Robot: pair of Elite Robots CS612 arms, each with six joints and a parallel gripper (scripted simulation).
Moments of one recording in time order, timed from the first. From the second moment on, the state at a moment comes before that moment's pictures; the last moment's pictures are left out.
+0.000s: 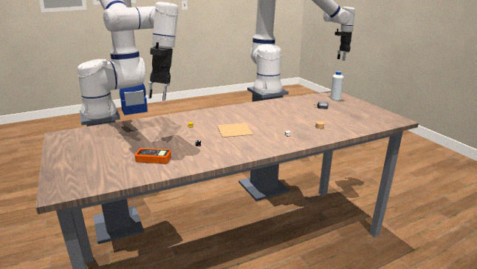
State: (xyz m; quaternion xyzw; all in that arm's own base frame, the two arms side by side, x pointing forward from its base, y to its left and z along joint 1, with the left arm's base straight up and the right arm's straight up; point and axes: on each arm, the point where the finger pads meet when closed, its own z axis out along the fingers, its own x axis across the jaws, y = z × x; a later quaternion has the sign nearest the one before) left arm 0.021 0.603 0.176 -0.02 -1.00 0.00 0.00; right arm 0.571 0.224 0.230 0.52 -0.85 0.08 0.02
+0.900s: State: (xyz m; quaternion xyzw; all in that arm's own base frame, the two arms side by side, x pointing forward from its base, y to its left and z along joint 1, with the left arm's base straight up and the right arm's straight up) left arm 0.009 0.603 0.176 -0.01 -1.00 0.00 0.00; right arm 0.592 0.283 0.204 0.60 -0.80 0.05 0.02
